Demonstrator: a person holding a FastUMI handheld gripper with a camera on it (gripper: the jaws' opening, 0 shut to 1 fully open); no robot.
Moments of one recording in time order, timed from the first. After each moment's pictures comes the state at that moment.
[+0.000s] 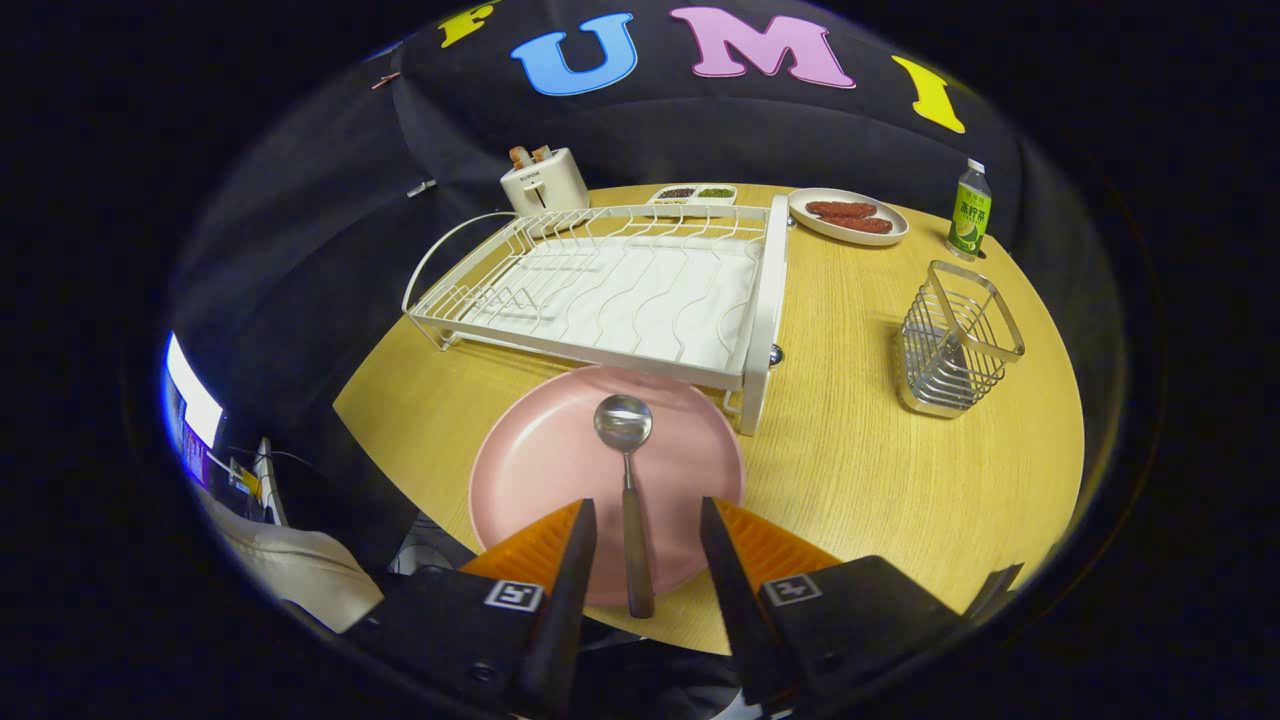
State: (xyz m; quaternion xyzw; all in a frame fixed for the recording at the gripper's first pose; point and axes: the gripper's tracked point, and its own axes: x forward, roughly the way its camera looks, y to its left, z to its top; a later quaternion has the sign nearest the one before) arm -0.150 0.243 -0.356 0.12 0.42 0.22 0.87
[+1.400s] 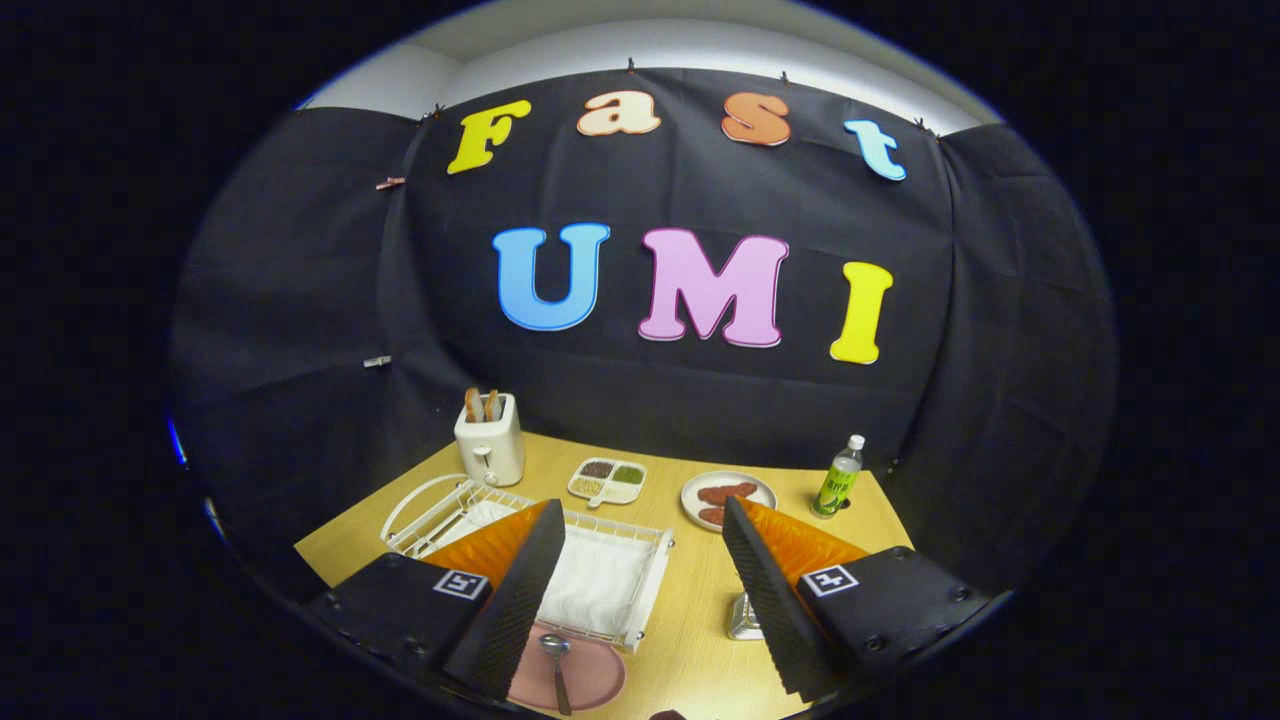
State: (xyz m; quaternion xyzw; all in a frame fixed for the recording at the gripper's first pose) arm -0.041 0.140 -0.055 0.07 0.11 0.07 0.99
